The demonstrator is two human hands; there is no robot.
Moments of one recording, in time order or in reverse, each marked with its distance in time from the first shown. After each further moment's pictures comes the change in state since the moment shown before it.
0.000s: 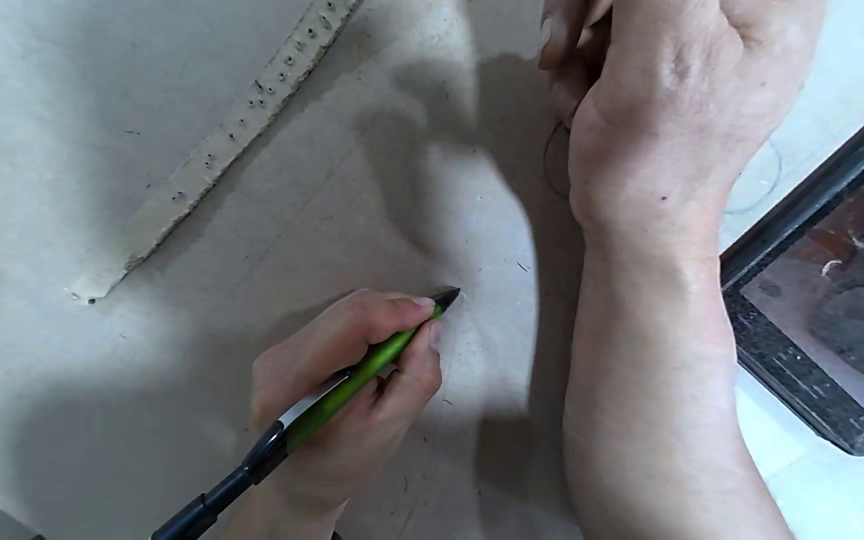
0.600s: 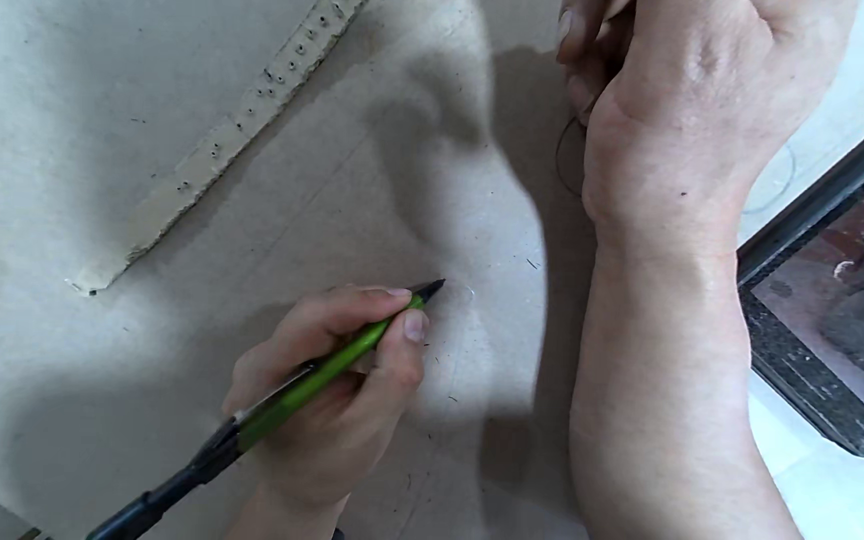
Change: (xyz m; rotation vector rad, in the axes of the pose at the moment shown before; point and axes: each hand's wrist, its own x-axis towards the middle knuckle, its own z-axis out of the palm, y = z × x) left_hand -0.003 0.000 -0.002 -0.117 0.109 -0.050; right_hand -0.001 -0.001 0.000 -0.016 0.003 0.007
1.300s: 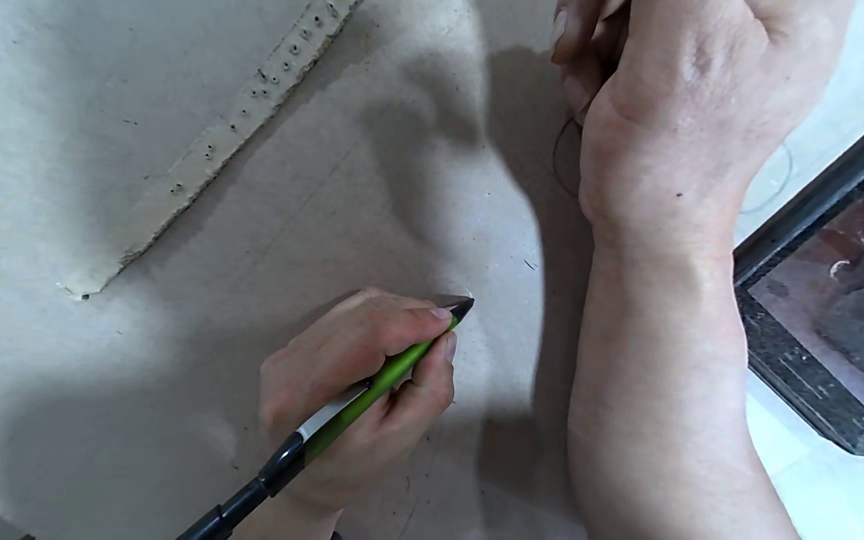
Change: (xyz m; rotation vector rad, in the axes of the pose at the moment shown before) left_hand 0.001 -0.002 -0.001 0.150 -0.156 0.103; right_hand 0.000 0.001 0.001 0.013 0.002 -0.015
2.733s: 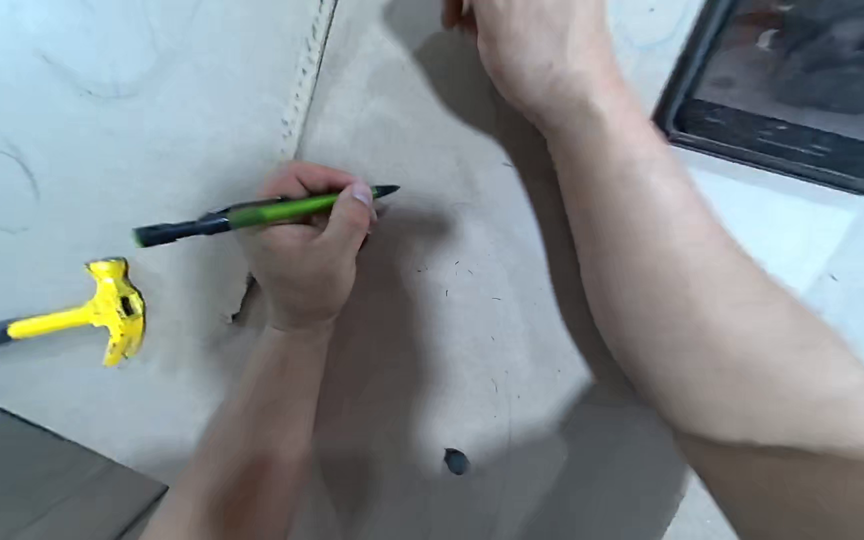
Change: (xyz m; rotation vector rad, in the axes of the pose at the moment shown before) left_hand 0.074 -0.037 -0.061 -0.158 -0.187 0.181; right_hand -0.020 -0.011 -0.002 -0.161 -0.014 0.045
